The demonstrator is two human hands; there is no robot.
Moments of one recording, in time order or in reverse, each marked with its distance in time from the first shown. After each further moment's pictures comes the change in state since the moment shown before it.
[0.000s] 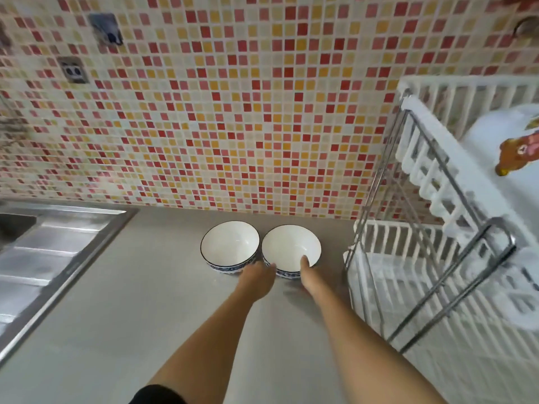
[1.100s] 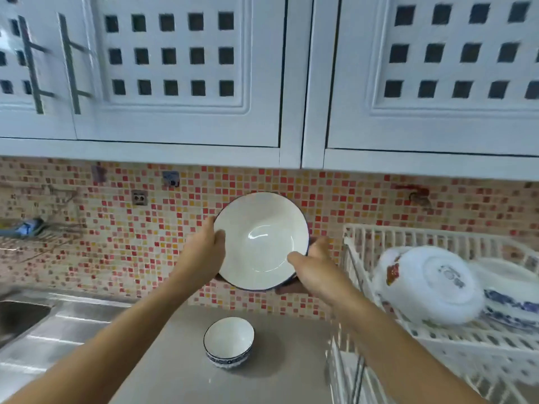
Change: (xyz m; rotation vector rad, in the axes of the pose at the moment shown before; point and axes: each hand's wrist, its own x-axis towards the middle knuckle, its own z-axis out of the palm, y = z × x) left_hand -0.217 0.085 -0.274 -0.360 0.586 0.421; right_hand -0.309 -0.169 -0.162 0.221 -0.208 -0.764
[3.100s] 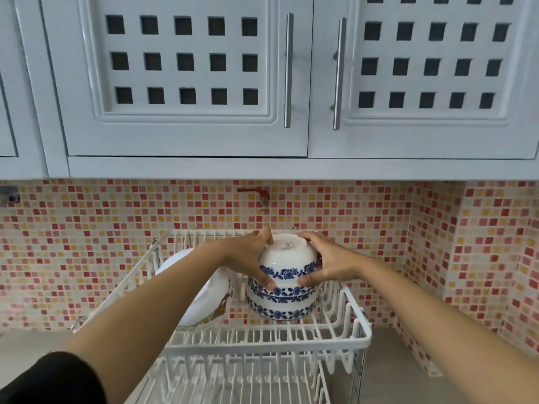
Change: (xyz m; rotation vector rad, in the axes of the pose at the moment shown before) left_hand -0.009 0.293 0.344 0.517 -0.786 0.429; right_hand 0.011 0.089 -0.480 -0.874 -0.244 -0.154
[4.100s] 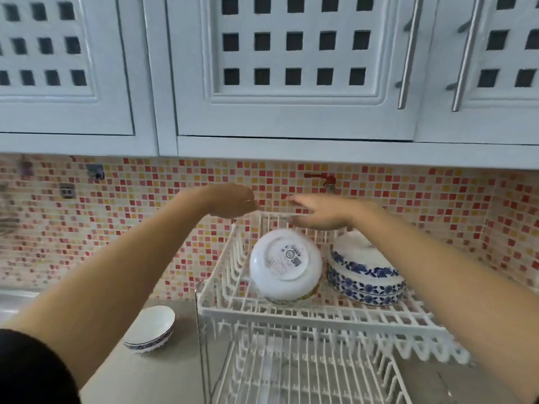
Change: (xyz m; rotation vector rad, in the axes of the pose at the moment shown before) left_hand -0.128 -0.103 -0.081 0.357 0.131 -0.163; right_hand 0.070 -0.192 0.028 -0.365 -0.089 -0.112
